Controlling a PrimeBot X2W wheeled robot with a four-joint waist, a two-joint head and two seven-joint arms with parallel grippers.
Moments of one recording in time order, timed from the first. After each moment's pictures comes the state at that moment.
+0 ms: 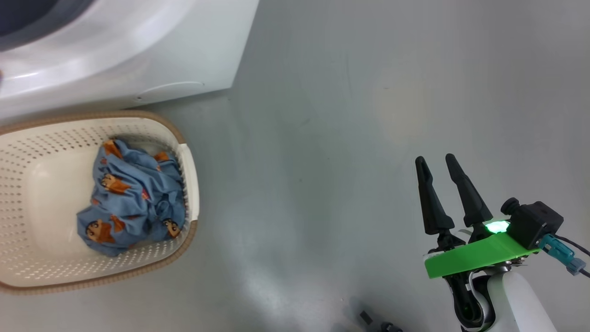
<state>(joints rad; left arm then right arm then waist) -1.34 0.50 -0.33 0.79 -0.56 -0.13 -0.26 -0.25 -0.04 0.09 0.15 0.45 0.13 -0.26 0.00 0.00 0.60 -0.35</state>
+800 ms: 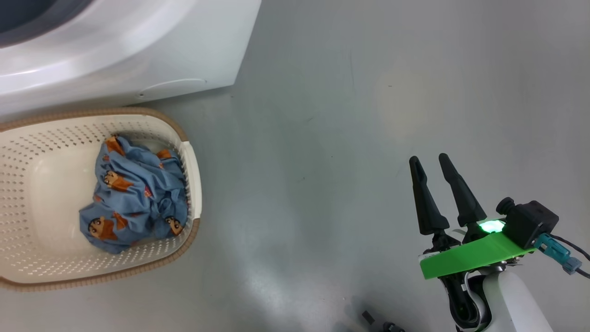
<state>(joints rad) -1.27 0.47 -0.26 0.82 -0.49 -0.13 -0.26 -0.25 -0.04 0.11 0.15 0.48 0.13 -0.26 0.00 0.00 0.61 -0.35</state>
